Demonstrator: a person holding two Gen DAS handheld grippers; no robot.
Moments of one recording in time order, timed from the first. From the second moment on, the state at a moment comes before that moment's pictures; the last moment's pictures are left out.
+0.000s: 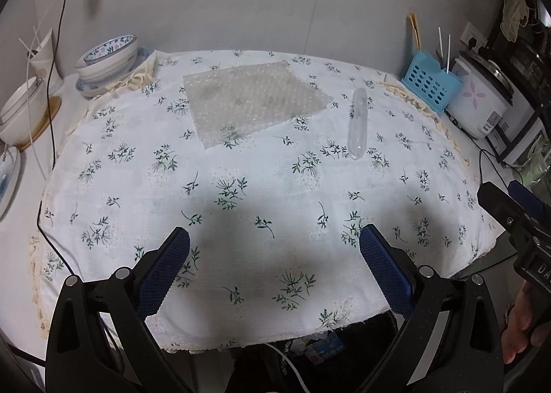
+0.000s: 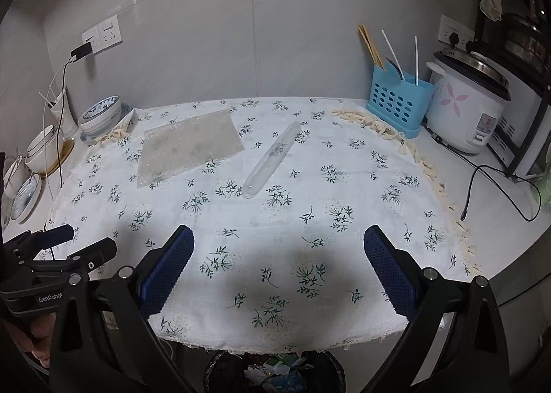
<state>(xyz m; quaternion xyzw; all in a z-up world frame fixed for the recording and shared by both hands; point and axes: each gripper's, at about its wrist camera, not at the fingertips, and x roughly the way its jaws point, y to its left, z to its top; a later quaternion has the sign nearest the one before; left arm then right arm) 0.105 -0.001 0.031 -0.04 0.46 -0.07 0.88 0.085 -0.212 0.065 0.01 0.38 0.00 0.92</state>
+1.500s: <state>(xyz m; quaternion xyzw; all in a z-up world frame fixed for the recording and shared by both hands) 0.368 0.050 -0.049 -0.03 0.52 -0.03 0.85 0.298 -0.207 -0.044 0.03 0.51 -0.05 0.86</state>
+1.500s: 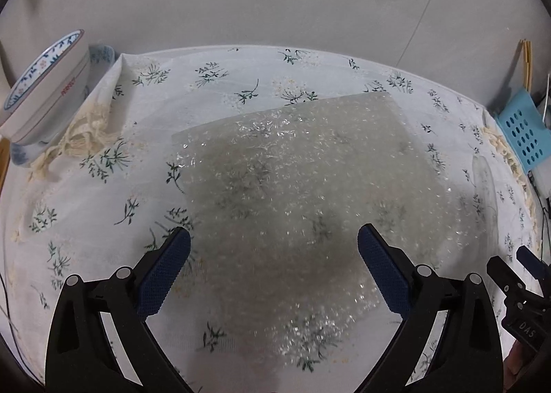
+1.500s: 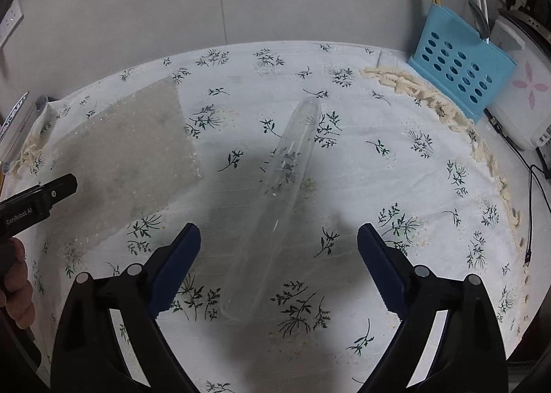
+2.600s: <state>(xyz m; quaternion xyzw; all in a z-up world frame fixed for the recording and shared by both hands) 0.379 -0.004 -0.047 0.06 0.55 -0.02 0.84 0.309 -0.219 -0.055 0.06 0.54 -0.08 0.84</state>
